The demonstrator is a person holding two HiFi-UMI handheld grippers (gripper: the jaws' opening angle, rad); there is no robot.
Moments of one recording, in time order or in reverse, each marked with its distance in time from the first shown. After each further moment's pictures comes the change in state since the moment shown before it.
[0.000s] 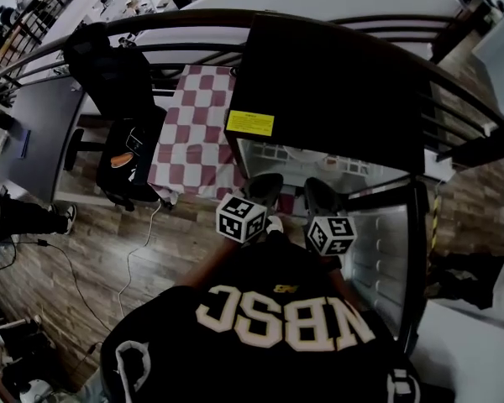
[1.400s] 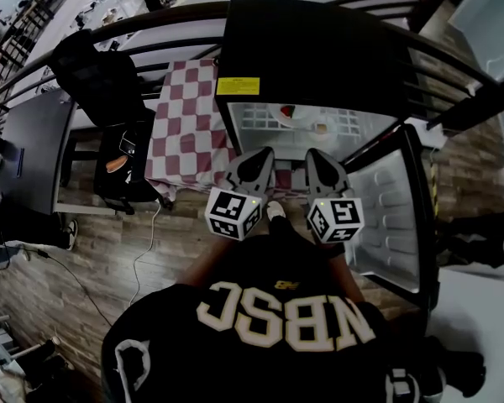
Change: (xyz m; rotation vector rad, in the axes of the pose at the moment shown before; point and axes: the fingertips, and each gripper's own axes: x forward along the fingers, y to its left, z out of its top) left arm -0.073 -0.053 0.060 0.193 -0.219 0.024; right arm -0.073 0.046 0.061 -0.088 -0.204 -0.096
